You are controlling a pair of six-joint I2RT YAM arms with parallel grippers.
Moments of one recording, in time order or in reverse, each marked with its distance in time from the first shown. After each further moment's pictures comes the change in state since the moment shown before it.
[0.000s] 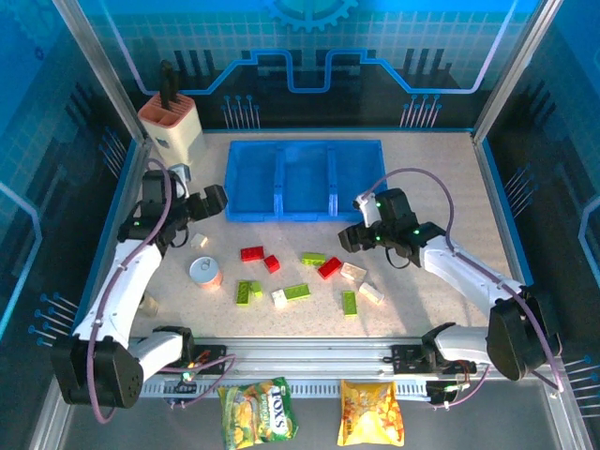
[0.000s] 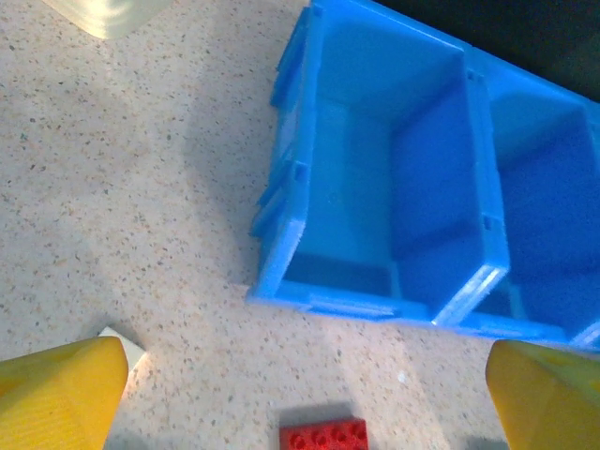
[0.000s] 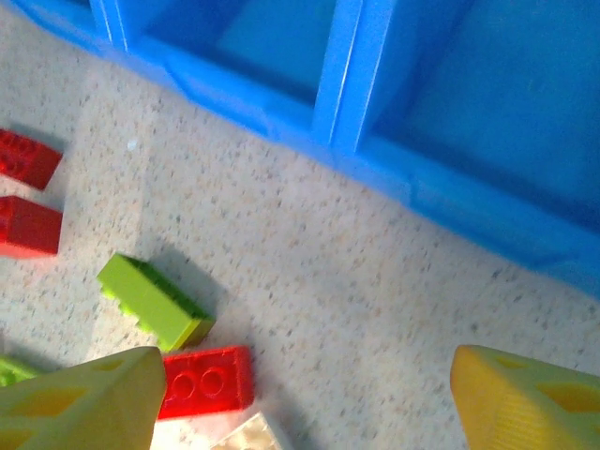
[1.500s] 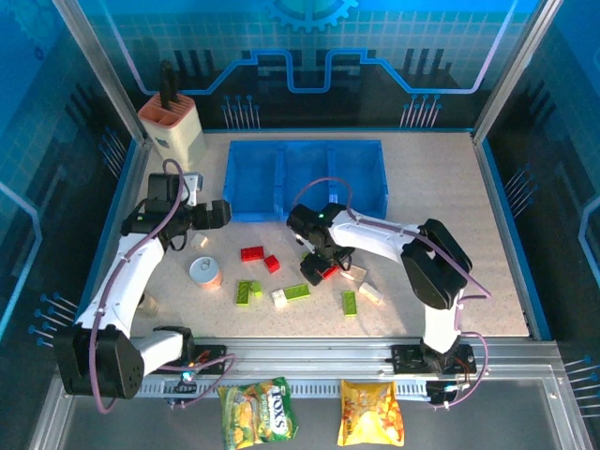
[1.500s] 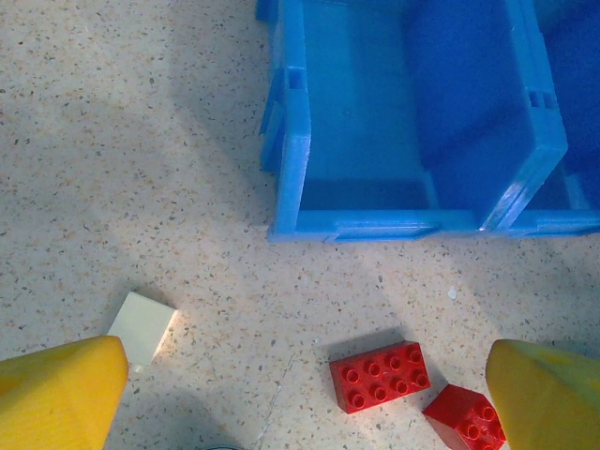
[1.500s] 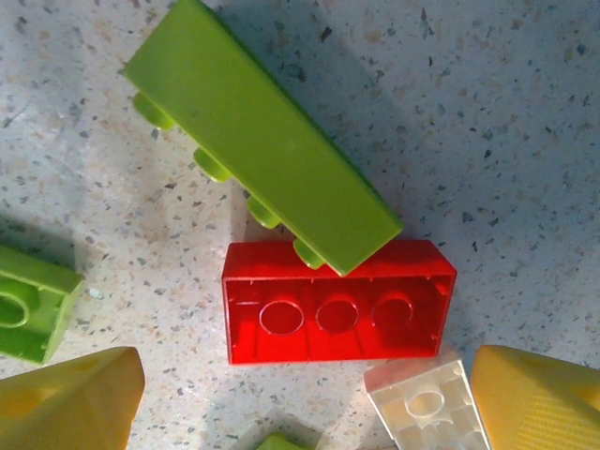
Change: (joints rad) left arm 0.001 0.050 -0.019 -0.074 0.034 0.218; right arm 0.394 0.618 0.548 -0.648 0.262 0.082
